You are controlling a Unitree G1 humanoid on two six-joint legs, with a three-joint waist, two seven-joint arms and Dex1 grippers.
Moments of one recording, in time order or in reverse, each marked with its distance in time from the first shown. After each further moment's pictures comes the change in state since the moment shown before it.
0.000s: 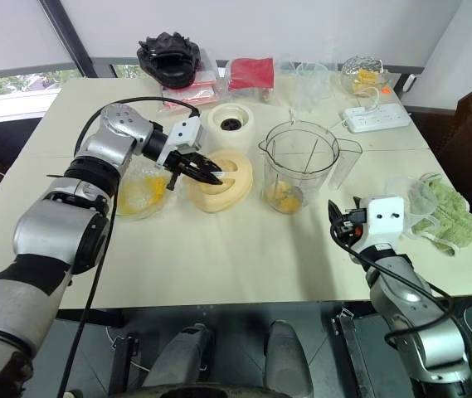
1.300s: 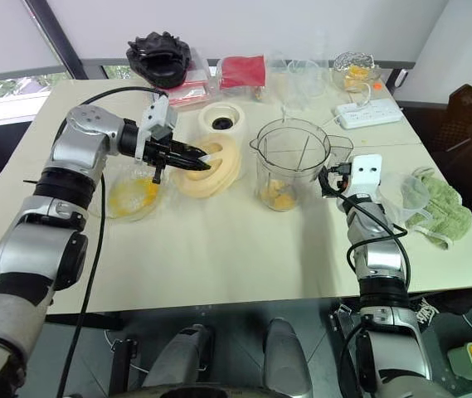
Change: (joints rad) left arm 0.109 0.117 0.029 -0.352 -0.197 0.336 0.027; right arm -0.513 0.183 -0.049 0.761 -0.292 -0.263 0.132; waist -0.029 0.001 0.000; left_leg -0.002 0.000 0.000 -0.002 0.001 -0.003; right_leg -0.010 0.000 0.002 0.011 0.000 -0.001
